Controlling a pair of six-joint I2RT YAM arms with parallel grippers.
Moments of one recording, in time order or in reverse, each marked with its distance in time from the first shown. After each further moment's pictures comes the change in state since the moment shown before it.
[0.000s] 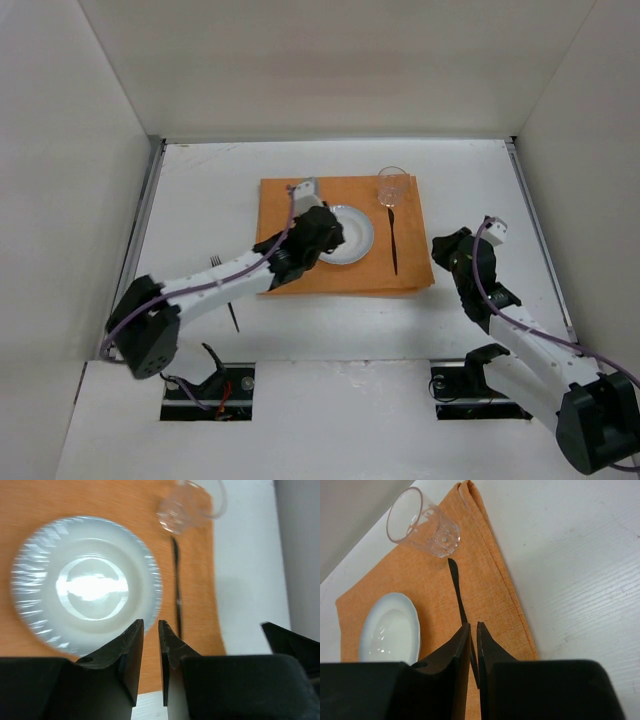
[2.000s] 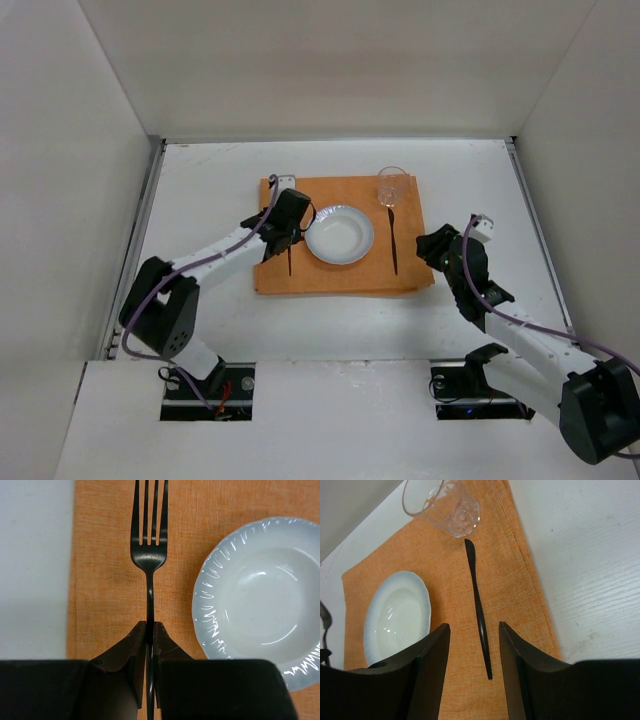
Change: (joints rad) left arm 0.296 0.037 -0.019 -0.259 0.018 0.333; right arm 0.067 0.058 0.000 0.056 -0.036 -0.024
